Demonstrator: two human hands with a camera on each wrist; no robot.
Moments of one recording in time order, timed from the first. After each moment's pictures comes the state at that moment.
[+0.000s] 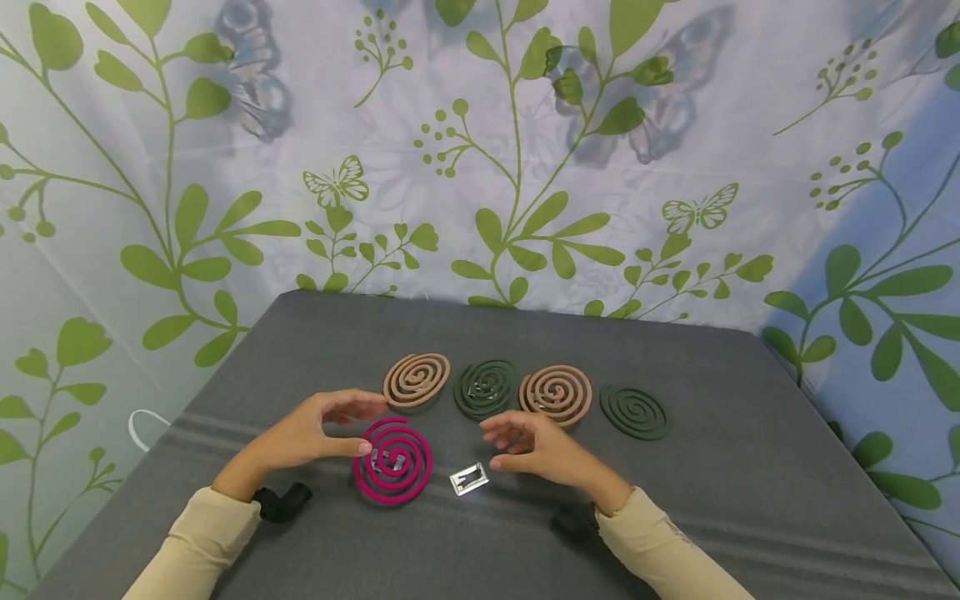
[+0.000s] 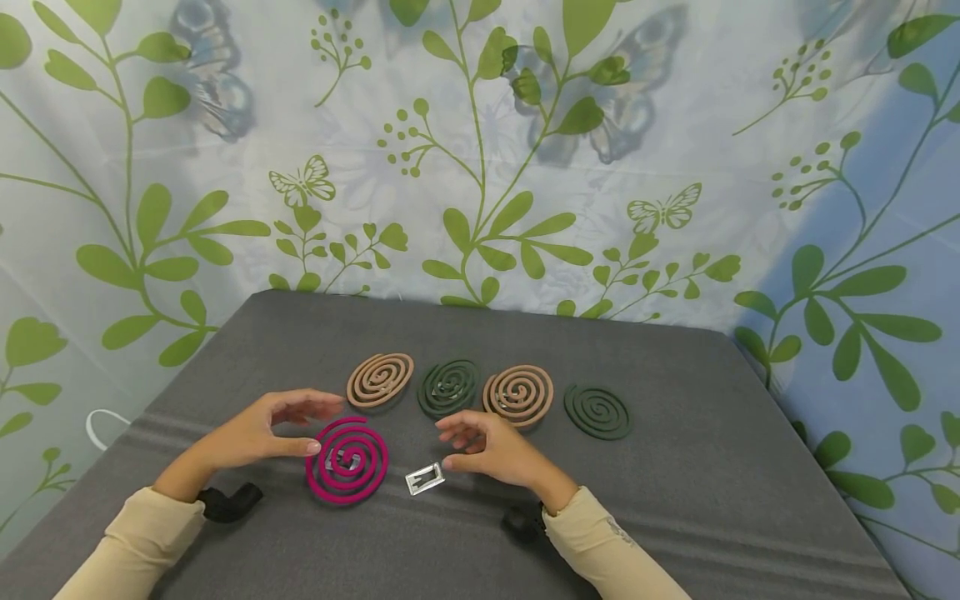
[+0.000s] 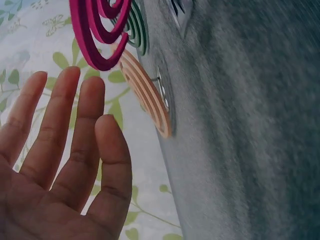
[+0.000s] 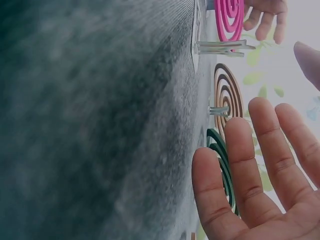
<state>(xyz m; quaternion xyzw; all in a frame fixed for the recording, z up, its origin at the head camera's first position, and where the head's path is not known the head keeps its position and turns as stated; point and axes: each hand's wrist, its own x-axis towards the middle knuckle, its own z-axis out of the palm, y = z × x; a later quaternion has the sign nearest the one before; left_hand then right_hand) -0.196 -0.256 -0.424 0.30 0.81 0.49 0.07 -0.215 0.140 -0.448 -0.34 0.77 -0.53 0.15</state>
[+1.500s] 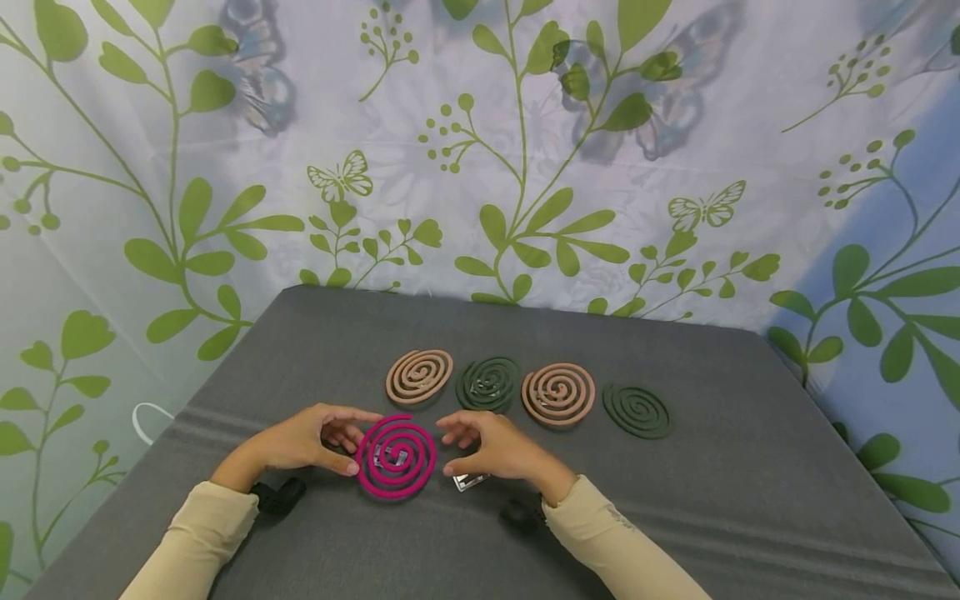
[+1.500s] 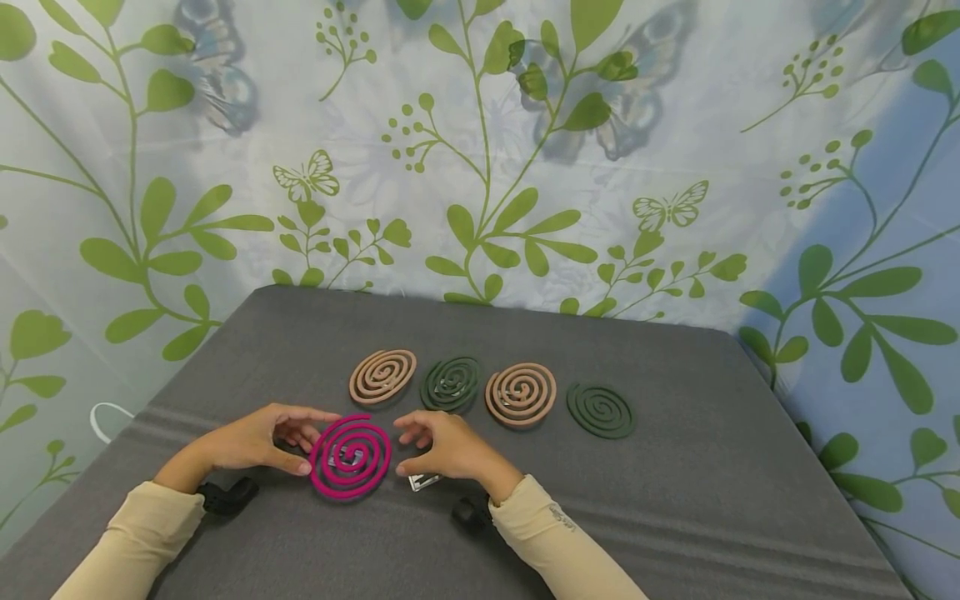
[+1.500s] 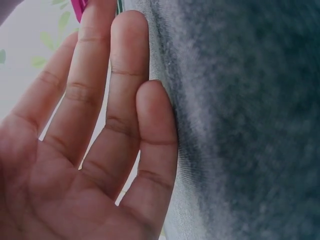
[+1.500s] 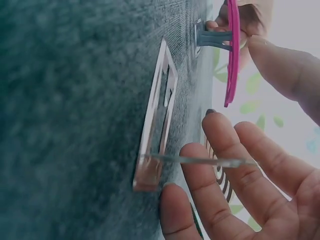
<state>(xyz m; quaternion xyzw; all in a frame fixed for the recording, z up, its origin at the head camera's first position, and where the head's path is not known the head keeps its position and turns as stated) -0.204 -0.274 -0.443 0.27 0.80 0.49 0.22 -0.216 0.074 -0.441 -0.32 0.83 -0.42 0.18</state>
